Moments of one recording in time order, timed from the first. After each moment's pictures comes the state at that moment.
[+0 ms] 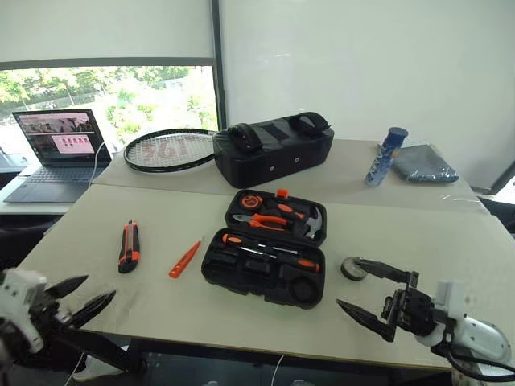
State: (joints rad) left arm 0.27 0.78 0.61 -0.17 -0.64 0.44 -0.92; right arm 0.15 -0.48 -0.29 -0.29 0.56 -0.13 1.19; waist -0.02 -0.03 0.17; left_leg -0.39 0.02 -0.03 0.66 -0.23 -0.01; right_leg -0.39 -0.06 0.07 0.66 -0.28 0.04
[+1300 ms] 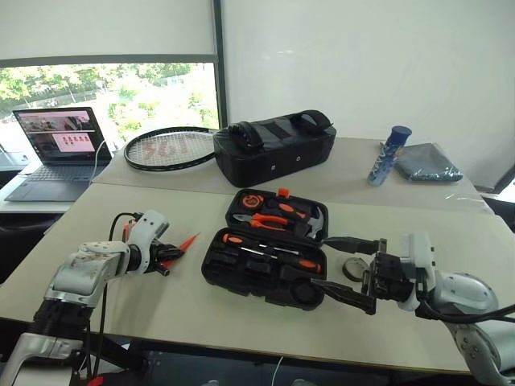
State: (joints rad) left arm -0.45 0.78 -0.01 0.15 -0.35 0.74 -0.81; right arm -0.02 -0.71 -0.16 -0.50 0.67 0.30 0.98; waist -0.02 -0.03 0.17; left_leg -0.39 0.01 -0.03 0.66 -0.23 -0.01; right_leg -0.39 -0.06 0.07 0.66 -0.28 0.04
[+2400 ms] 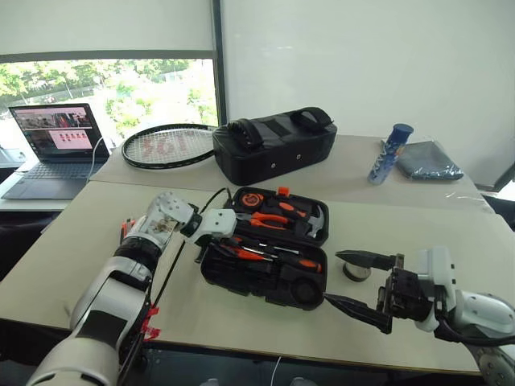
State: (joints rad) left arm -1.02 0.49 -0.36 0.91 0.06 -0.31 -1.52; right arm 0.14 -0.73 -0.27 -0.61 0.72 0.32 0.94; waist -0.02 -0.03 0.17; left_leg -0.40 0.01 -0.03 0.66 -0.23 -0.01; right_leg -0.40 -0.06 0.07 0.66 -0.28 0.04
